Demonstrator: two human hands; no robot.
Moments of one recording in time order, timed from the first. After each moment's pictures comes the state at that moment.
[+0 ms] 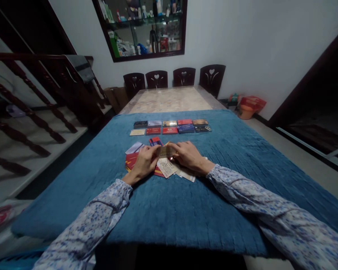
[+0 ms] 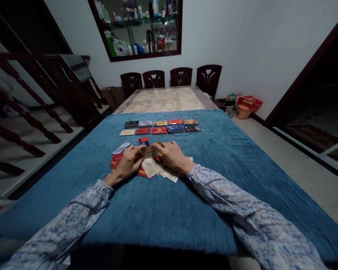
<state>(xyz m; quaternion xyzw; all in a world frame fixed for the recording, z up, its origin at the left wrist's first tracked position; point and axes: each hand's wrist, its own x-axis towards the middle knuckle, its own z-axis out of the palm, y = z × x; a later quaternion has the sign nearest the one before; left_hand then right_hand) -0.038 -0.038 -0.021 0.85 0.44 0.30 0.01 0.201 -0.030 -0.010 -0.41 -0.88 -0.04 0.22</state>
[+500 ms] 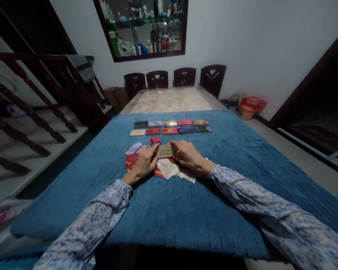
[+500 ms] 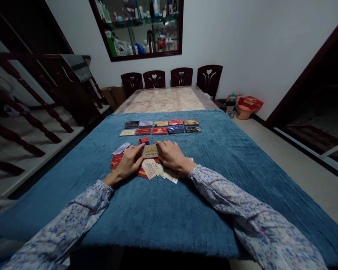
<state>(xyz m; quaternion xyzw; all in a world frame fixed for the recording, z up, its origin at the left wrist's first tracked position) -0.041 -0.032 -0.022 0.85 0.45 0.29 0.01 0.201 -0.027 -0.006 -0.45 -0.87 0.04 0.21</state>
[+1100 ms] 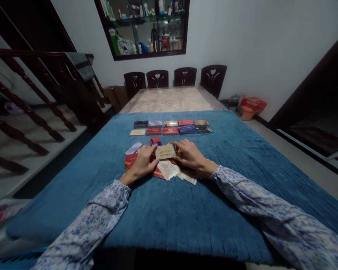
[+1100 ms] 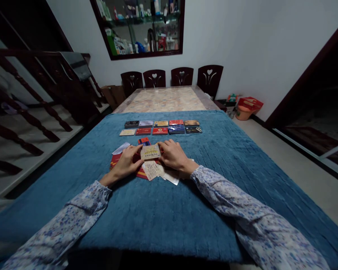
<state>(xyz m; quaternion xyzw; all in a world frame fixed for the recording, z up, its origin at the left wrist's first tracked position) -0.048 -0.030 -0.020 0.84 0.45 0.29 0.03 0.211 -0.021 -0.006 -0.42 -0.88 0.04 0.23</state>
